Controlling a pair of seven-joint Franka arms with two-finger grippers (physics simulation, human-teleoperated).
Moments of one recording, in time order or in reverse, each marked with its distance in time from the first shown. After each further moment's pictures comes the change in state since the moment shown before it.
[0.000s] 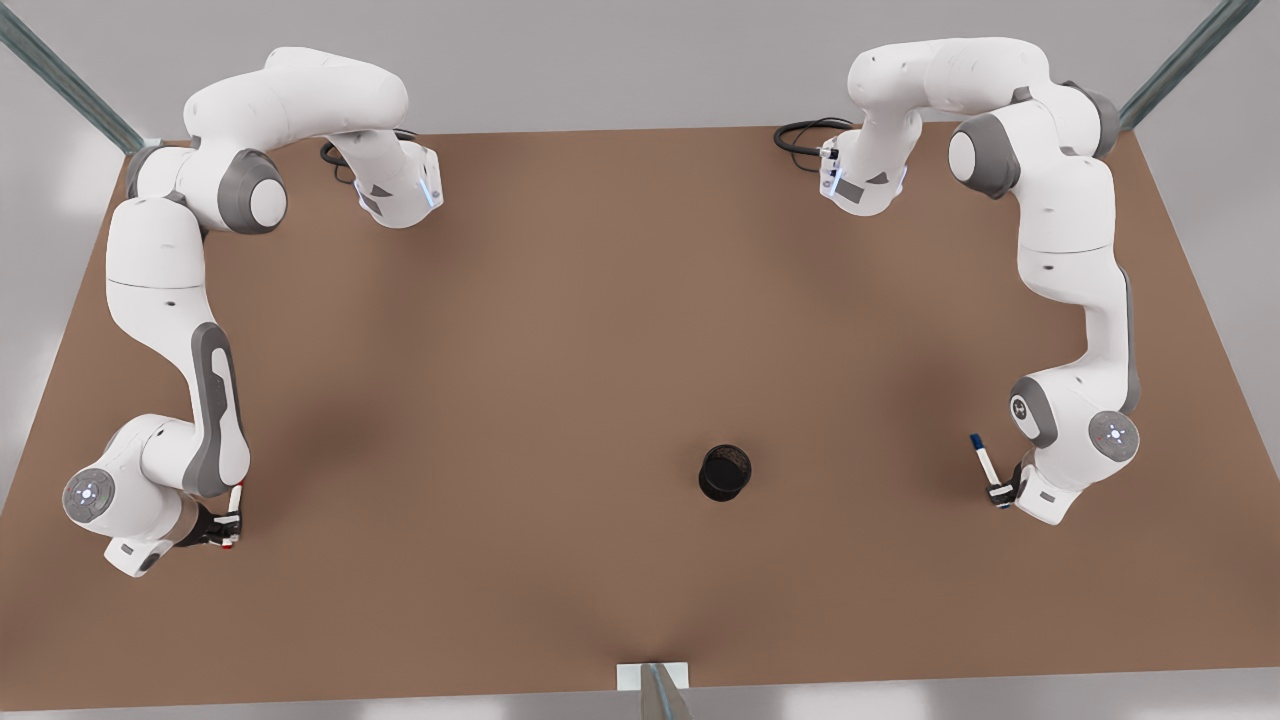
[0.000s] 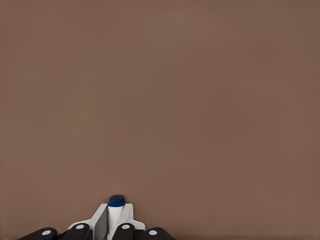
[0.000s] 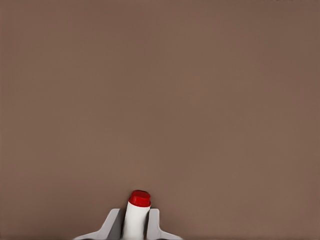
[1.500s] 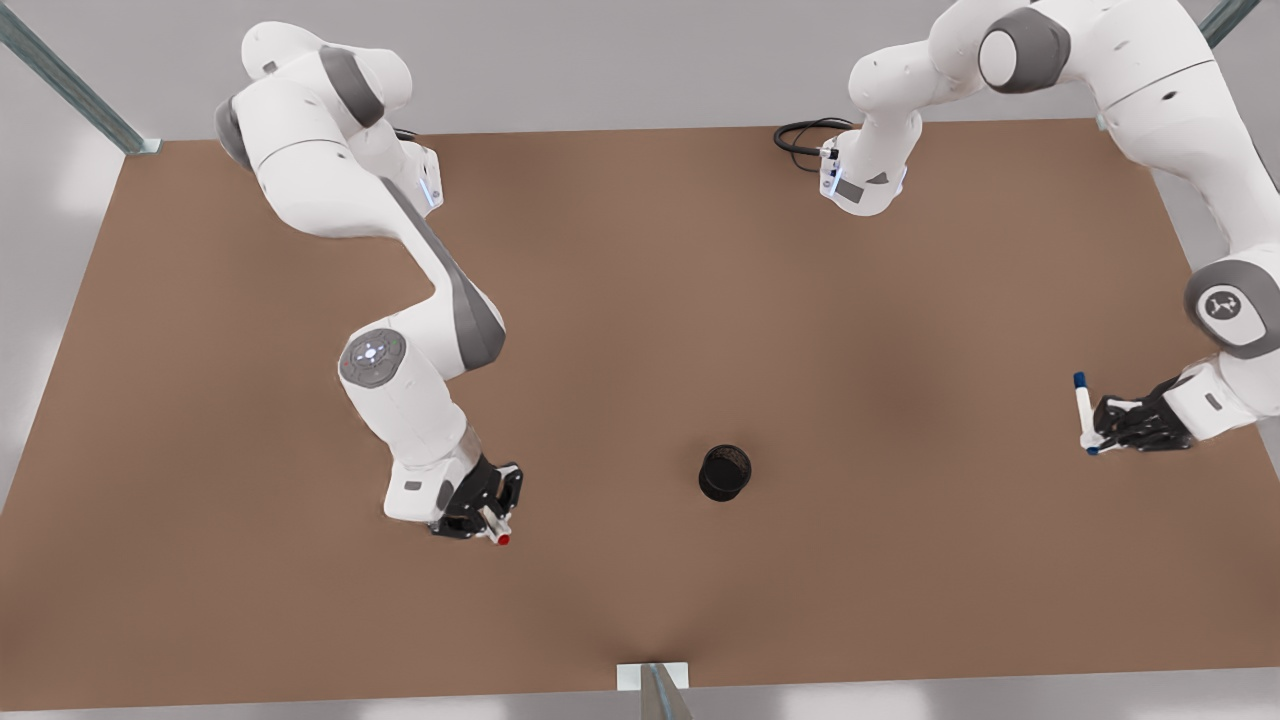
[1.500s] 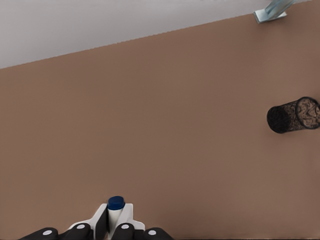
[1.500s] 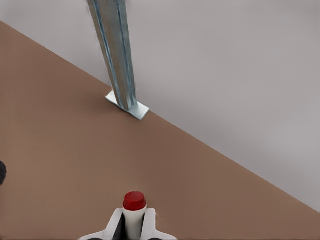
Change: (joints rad) left arm 0.105 -0.403 -0.007 0.134 -0.317 -0.676 0.755; right arm 0.592 -0.325 0.182 0.031 -0.030 0.092 0.368
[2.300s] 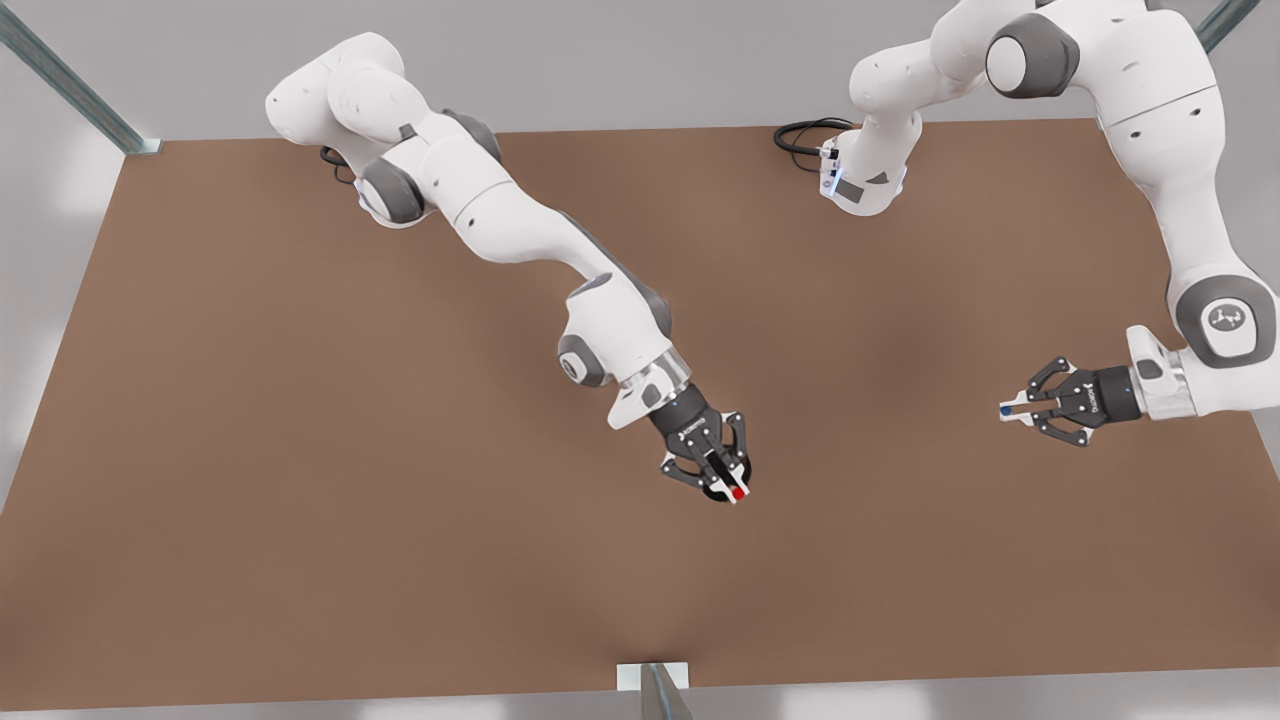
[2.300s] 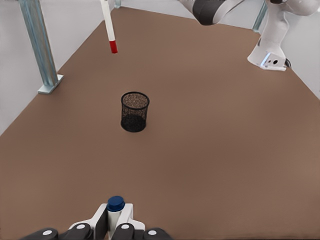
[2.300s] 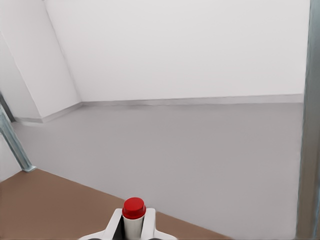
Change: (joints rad) left arm 0.042 0.026 0.004 -0.126 -0.382 -0.246 1.189; right arm 0.527 0.452 -0.402 0.435 -0.007 0.709 0.649
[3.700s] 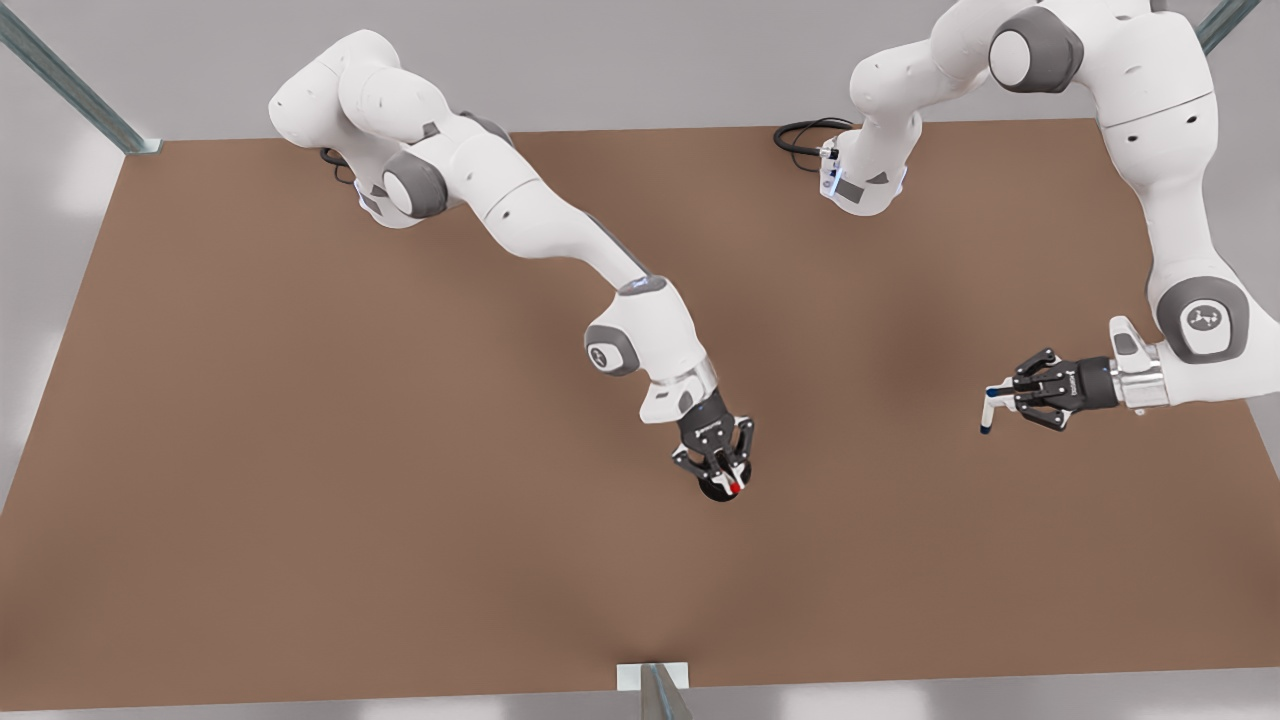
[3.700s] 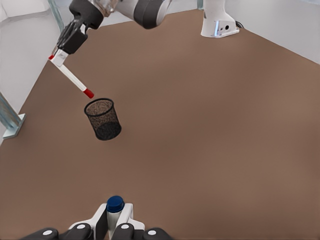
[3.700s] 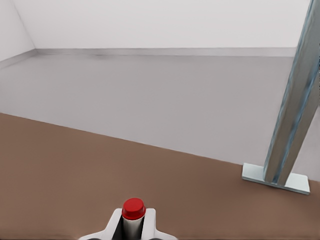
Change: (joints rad) left arm 0.020 -0.024 0.003 -0.132 0.005 0.013 0.445; right arm 0.117 0.062 -0.155 0.005 -0.002 -0.260 0.148
